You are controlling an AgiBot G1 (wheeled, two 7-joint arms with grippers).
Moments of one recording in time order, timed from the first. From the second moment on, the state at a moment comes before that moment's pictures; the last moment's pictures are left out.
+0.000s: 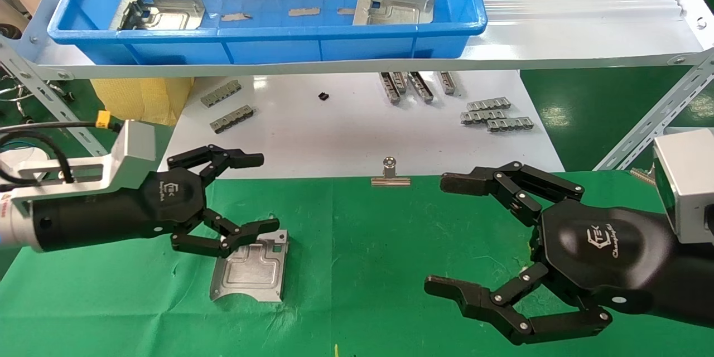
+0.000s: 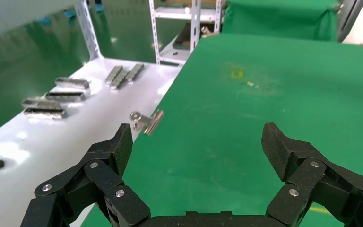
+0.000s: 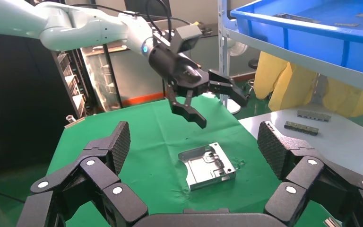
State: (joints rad) left arm -1.46 0.85 0.58 -0.53 0.95 1.56 0.22; right arm 1.07 -0.56 -0.39 1.22 -0.63 -1.42 0.12
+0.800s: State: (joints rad) left arm -1.19 0.68 0.37 -1.06 0.80 1.51 -0.06; right arm 1.07 -0.56 -0.39 1.22 -0.63 -1.42 0.12
